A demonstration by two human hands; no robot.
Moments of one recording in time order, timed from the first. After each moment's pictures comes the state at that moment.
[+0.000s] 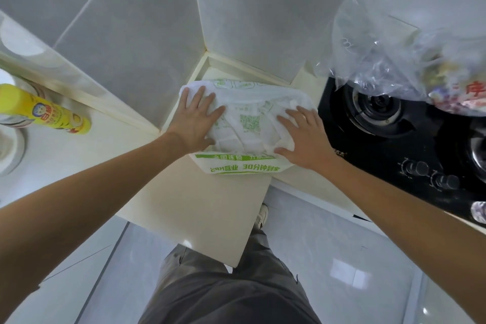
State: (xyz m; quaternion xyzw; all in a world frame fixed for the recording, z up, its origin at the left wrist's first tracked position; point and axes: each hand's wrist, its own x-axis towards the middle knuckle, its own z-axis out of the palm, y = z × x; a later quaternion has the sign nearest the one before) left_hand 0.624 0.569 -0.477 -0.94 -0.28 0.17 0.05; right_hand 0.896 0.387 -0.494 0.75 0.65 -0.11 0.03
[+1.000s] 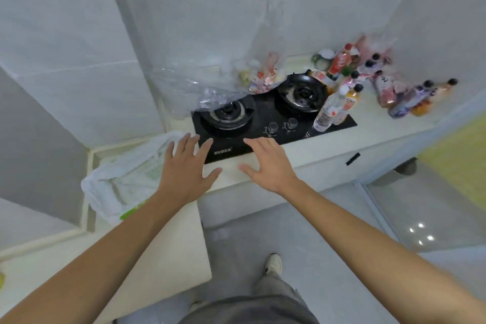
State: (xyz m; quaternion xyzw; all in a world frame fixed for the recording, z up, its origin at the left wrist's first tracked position) left_hand 0.706 0.367 -0.331 -0.99 -0.09 -0.07 -0.03; right_hand 0.832 0.153 -0.349 0.91 0.38 0.00 -0.17
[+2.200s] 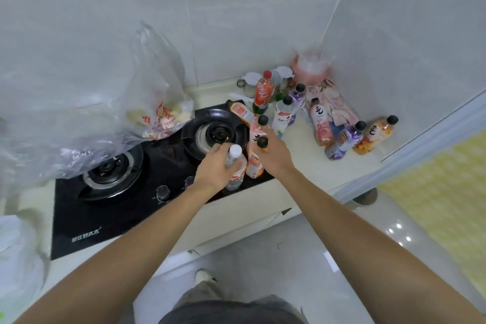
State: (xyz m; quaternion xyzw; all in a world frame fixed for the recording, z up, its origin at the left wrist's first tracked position) left_hand 1.167 0.075 -0.371 -0.92 -0.12 0.01 -0.36; right_hand 1.257 -0.091 -0.364 0.92 0.12 -0.10 -0.35
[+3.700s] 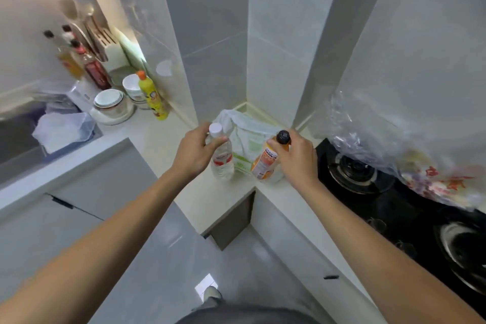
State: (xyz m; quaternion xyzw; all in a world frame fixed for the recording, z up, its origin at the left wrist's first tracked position) left_hand 0.623 0.297 -0.289 -0.69 -0.59 -0.33 -0.26; right_hand 0.875 0.270 -0.301 0.70 0.59 -0.18 -0.36
